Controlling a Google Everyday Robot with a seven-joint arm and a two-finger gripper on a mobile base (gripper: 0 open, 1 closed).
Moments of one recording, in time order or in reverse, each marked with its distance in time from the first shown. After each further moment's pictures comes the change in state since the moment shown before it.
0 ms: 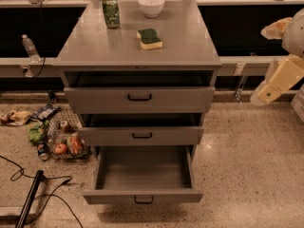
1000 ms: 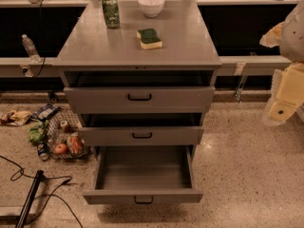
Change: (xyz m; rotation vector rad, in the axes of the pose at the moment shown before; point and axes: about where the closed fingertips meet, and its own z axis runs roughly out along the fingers) arm -0.001 0.049 -0.027 -0.071 0.252 -0.075
